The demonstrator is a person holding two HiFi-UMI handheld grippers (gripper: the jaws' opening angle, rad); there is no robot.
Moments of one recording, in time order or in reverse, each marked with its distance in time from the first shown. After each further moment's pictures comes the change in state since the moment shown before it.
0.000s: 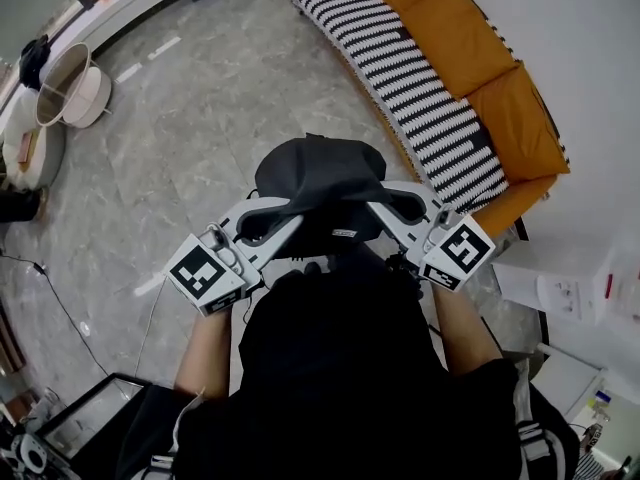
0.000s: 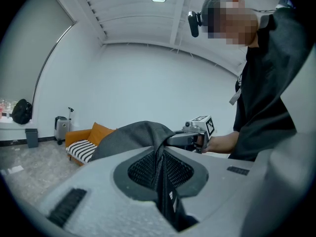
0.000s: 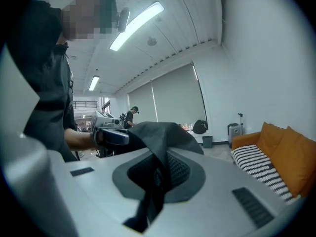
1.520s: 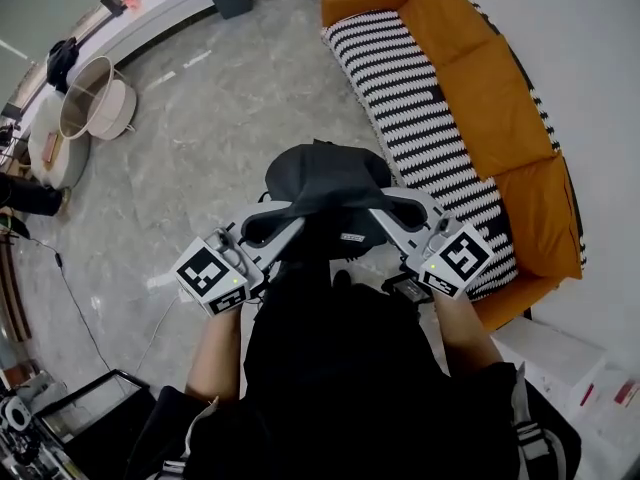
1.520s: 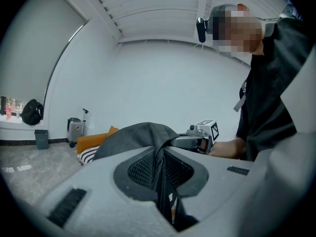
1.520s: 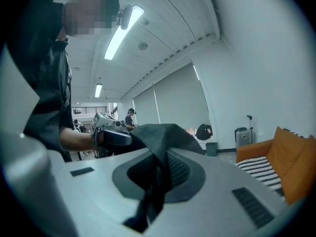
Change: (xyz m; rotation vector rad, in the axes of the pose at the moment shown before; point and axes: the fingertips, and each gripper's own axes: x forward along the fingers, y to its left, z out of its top) left arm 0.150 0.222 0.076 -0.037 -0.023 0.189; right arm 0.098 -0.258 0.057 -0.006 -0.043 0.142
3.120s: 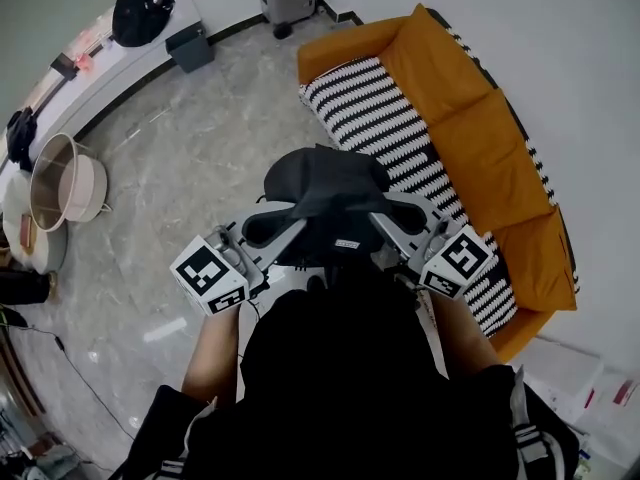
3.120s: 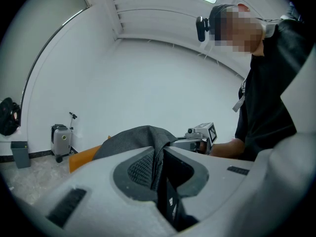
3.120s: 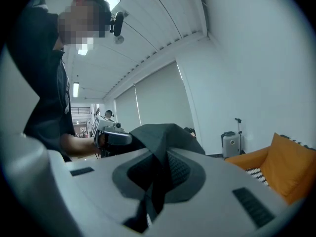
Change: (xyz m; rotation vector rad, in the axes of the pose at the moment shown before) left arm 0.106 0.280 0.099 0.031 -0.032 -0.196; right arm 0.180 -0.231 0.064 0.046 -0.014 -0.164
